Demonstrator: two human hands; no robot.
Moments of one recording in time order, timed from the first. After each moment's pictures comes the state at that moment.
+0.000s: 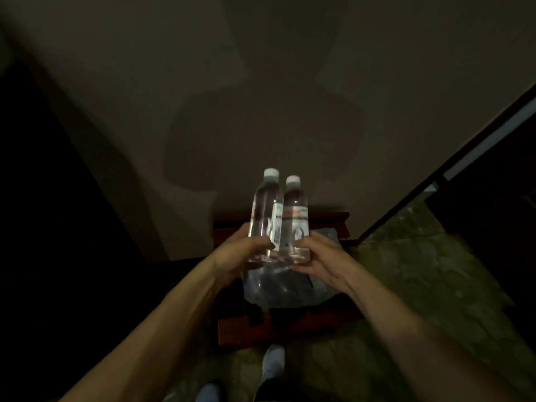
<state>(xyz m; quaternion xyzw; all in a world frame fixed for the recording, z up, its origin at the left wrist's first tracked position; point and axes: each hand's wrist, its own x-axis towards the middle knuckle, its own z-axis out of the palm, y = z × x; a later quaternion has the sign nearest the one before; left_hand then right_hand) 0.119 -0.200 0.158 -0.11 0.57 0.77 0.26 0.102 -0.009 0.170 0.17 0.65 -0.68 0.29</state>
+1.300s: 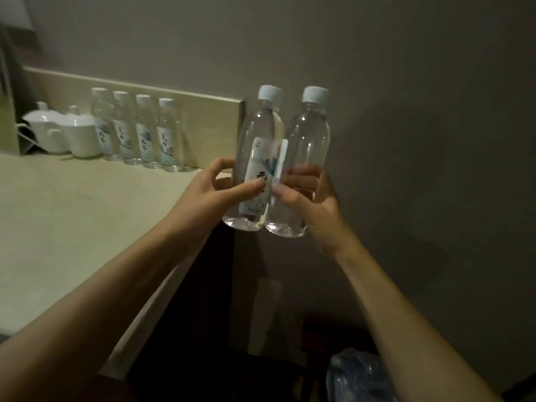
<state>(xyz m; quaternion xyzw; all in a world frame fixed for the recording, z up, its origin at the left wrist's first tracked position) 0.240 -0.435 0.421 -0.02 0.69 0.69 -0.21 0.143 -0.280 0.407 -0.31 0.64 -0.70 0.05</state>
